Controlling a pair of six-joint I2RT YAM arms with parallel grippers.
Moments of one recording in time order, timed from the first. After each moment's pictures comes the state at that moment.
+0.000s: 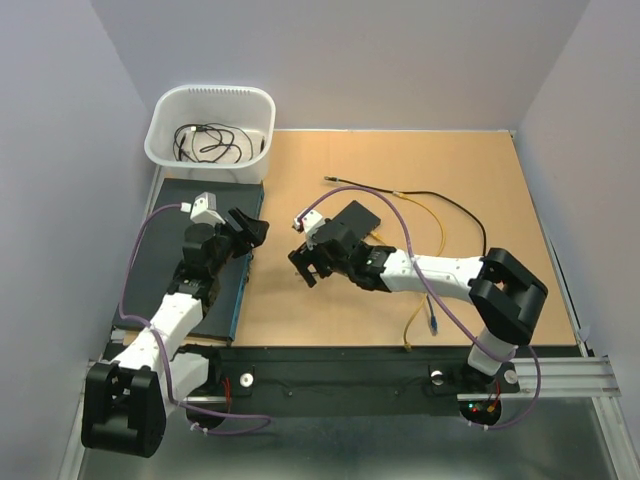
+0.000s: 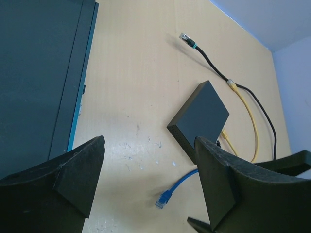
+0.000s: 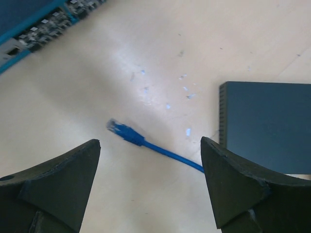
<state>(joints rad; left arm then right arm) -0.17 0.96 0.42 0.24 0.13 -0.67 1.00 1.69 1.06 0.04 0.18 0.08</state>
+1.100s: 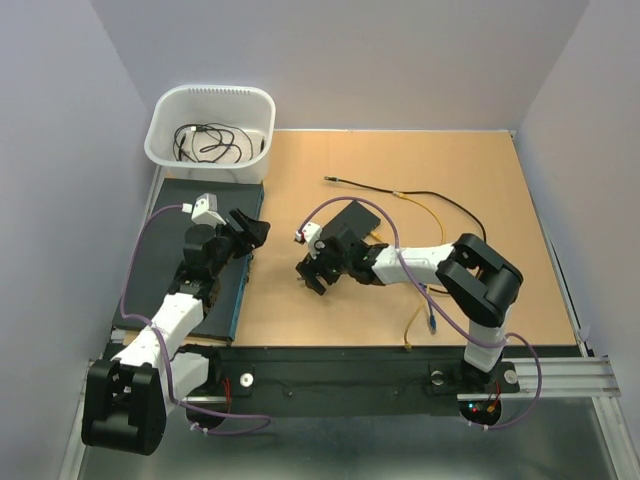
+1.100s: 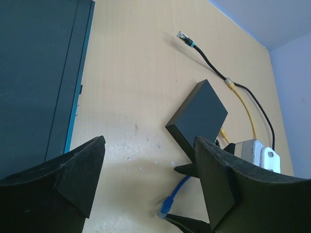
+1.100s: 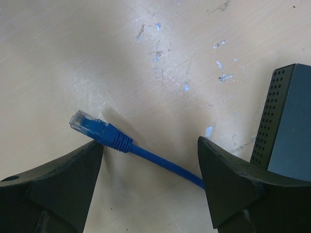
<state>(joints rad) -0.17 0.97 0.40 0.28 0.15 -0.68 0.89 1.85 1.02 0.09 -0.14 -0.05</state>
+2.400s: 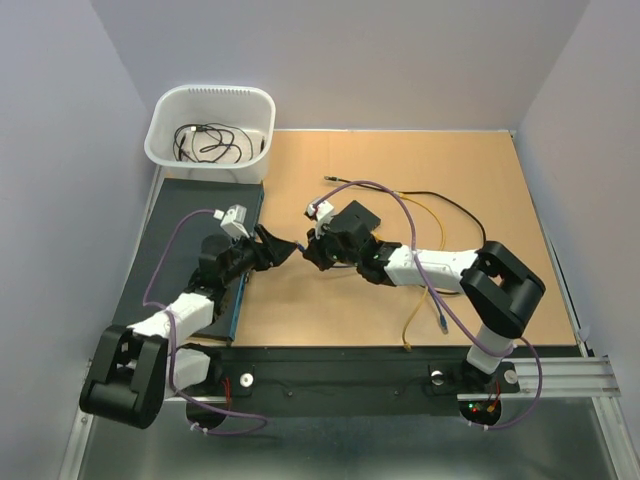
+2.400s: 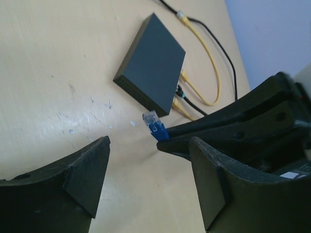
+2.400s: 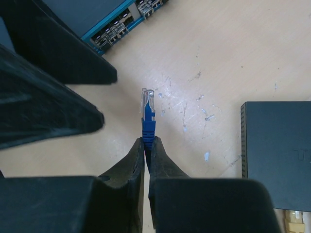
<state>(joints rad) -0.26 1.10 0.29 0.57 0.41 -0.71 0.89 1.73 0.99 0.26 -0.08 0.19</state>
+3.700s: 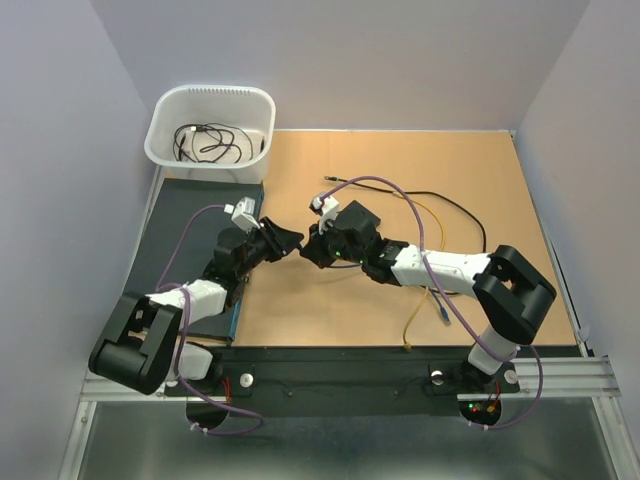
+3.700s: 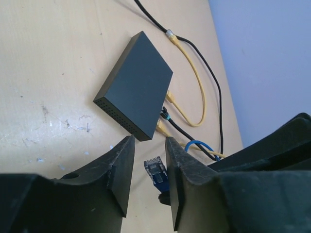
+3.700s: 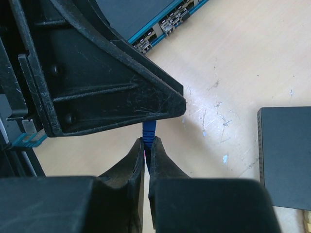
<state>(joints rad) -0.37 1.30 0.36 0.72 0.28 -0.85 0.88 1.66 0.99 0.28 -0.14 0.29</state>
